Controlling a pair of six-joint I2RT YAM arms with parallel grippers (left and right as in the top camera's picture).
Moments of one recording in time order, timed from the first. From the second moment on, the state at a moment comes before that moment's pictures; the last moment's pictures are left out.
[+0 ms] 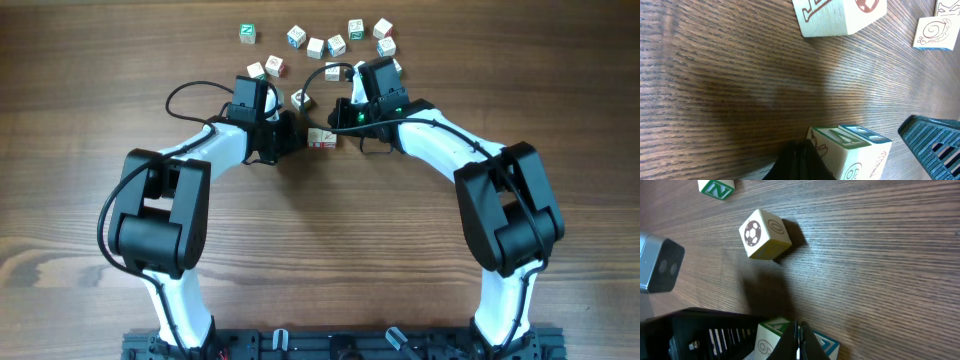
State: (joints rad) left arm -0.24 2.04 1.15 -0.18 0.48 -0.64; right arm 0.42 2.08 1.33 -0.17 -0.38 0.51
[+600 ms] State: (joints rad) left arm -0.24 2.04 1.15 -0.18 0.48 -0.64; right arm 0.42 2.09 1.33 -0.18 -0.38 0.51
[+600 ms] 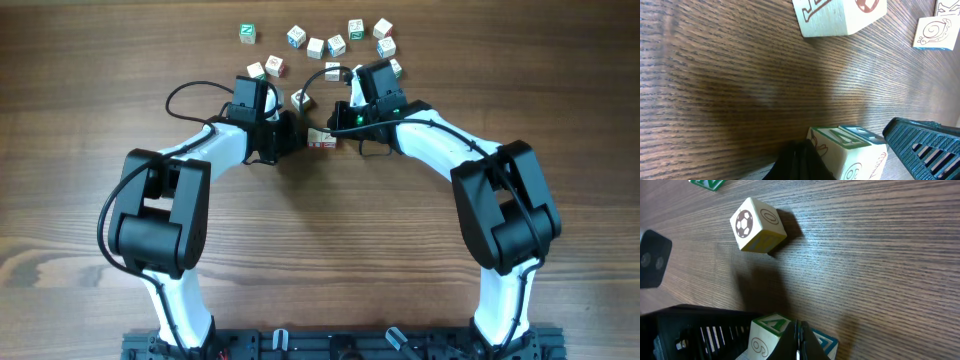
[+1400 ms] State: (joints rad) left arm -0.24 2.04 1.15 -0.18 0.48 -0.64; right arm 0.33 2.09 1.33 -0.28 -0.37 0.53
